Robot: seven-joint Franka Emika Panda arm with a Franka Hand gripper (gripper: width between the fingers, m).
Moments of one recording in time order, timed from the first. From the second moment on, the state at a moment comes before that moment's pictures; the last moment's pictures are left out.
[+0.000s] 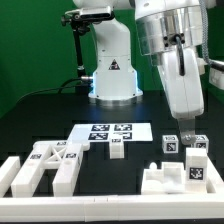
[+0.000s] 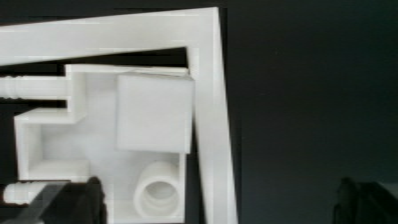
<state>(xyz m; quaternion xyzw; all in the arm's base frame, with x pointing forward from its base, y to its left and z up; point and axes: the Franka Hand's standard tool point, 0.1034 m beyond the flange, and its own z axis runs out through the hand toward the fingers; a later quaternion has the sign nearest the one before) 0.660 0.088 0.123 -0.67 0.74 0.00 0.10</state>
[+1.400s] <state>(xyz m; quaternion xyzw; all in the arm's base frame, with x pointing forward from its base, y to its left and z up) 0.625 0.041 0.109 -0.85 0.52 -0.02 0.07</state>
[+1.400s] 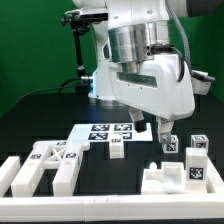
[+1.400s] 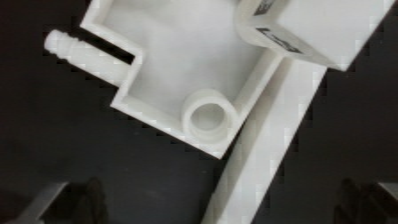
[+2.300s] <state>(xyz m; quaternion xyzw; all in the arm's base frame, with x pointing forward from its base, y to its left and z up) 0.557 0.015 0.086 -0.98 0.20 -0.02 0.03</state>
